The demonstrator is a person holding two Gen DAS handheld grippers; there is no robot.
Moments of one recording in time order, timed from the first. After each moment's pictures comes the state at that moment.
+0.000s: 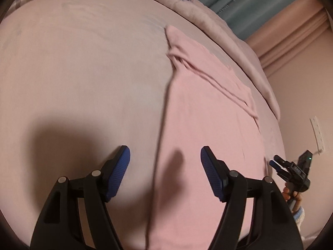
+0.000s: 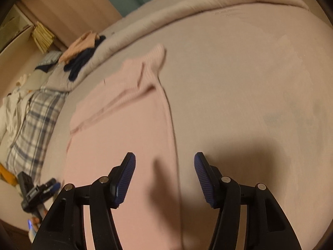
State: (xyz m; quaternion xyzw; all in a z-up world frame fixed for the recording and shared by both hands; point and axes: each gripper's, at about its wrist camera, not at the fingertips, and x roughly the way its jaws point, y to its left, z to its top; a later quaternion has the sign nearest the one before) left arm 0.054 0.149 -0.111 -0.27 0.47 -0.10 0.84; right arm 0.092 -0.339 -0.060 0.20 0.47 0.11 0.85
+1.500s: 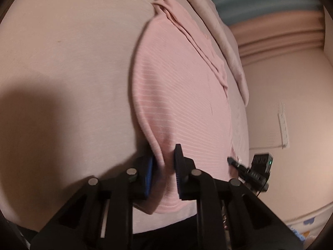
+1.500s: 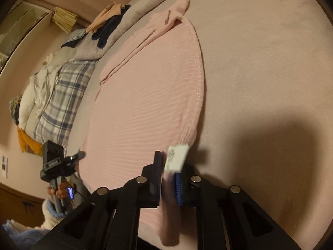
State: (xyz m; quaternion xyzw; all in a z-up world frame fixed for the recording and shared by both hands) left arm 0.013 0.139 -0.137 -0.38 0.51 -0.20 0.75; right arm 0.035 -0.317 -0.093 0.24 0.51 0.24 0.79
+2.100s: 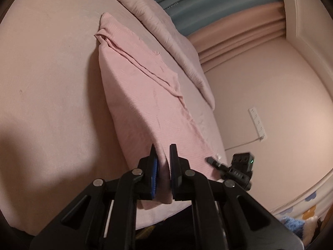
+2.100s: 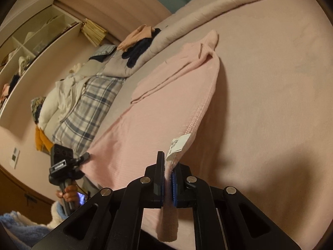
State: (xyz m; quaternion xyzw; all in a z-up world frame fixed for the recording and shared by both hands) left arm 0.004 0.120 -0.081 -0.38 0.40 -0.30 0.78; right arm 0.014 -0.318 -0.058 0.26 0.41 0.29 0.82
